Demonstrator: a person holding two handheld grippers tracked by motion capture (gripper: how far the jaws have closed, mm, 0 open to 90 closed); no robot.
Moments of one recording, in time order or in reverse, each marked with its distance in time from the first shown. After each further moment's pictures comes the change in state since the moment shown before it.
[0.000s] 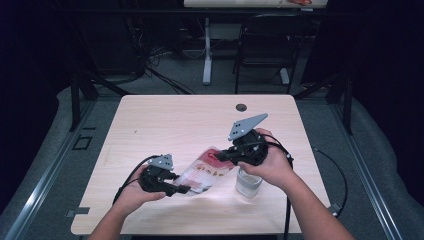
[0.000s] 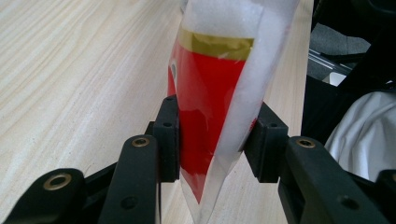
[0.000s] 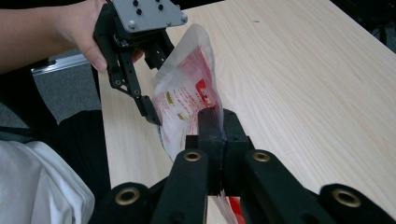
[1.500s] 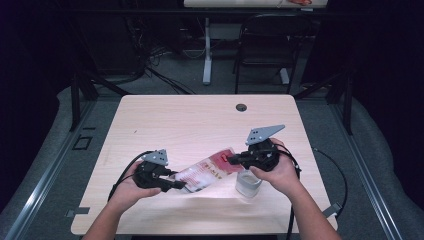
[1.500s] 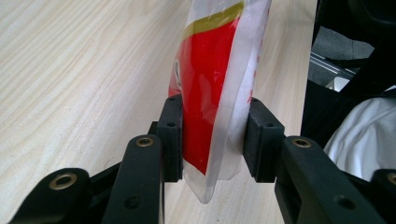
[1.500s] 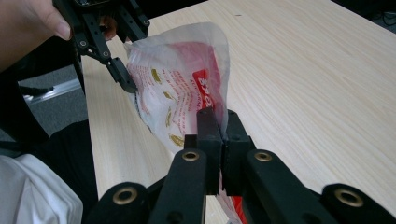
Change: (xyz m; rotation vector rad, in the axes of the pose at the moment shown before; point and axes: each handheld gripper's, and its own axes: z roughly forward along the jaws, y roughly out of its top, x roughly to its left) left arm 0.002 0.005 -0.019 -0.010 0.027 -0.004; right arm -0.022 -0.056 0.006 -0.094 -0.010 0.112
